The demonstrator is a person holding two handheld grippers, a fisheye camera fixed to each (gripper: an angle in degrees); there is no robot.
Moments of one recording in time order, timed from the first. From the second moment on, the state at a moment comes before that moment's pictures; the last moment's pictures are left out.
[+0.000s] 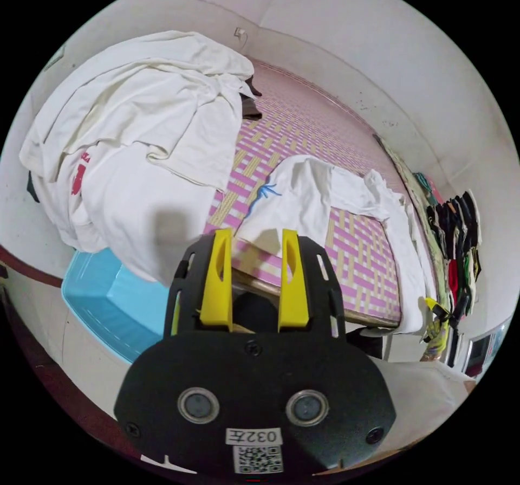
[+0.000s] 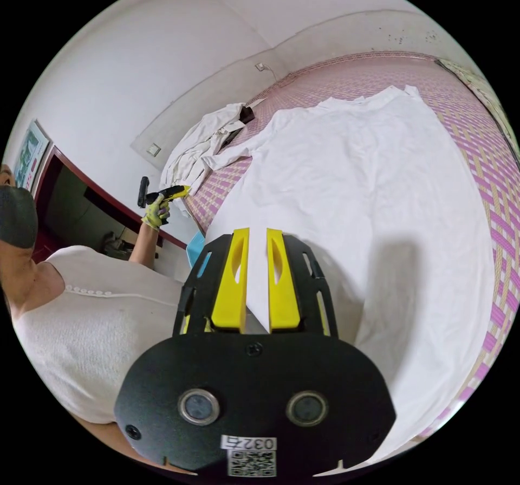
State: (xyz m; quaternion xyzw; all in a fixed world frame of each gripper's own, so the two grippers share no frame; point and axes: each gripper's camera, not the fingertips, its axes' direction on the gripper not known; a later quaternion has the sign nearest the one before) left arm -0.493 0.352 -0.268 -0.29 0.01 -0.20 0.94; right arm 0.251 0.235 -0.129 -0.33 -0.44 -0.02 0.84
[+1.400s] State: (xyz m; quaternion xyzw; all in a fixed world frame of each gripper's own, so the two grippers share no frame) left arm -0.170 0.182 -0.055 -0.29 0.25 0.02 0.92; right arm 0.232 0.232 -0.151 -0.35 -0.15 -0.07 0.92
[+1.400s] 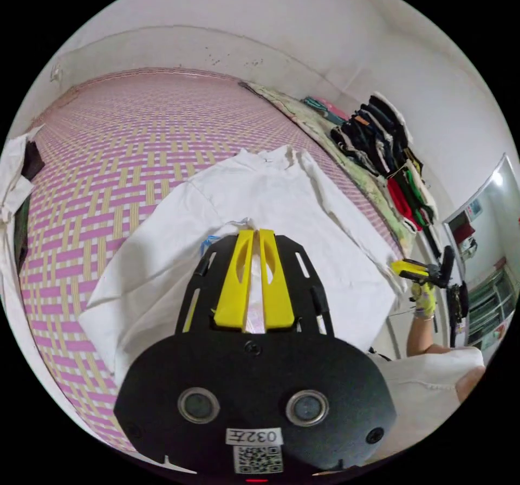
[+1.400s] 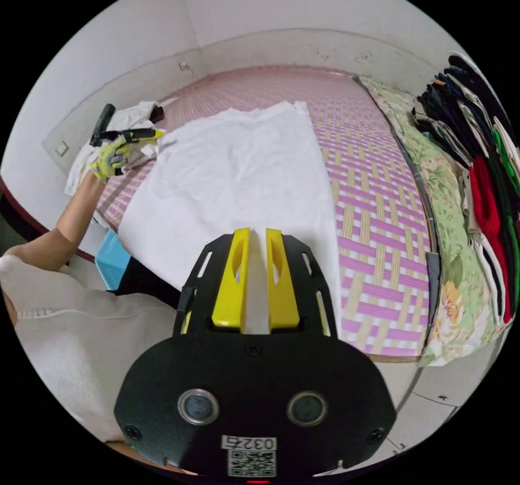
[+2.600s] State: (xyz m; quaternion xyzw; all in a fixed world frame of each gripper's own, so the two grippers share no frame) left arm -0.473 0.121 -0.053 -0.19 0.27 -0.28 0.90; right arm -0.067 0.251 -0.180 -0.28 -0.42 -0.32 0.80
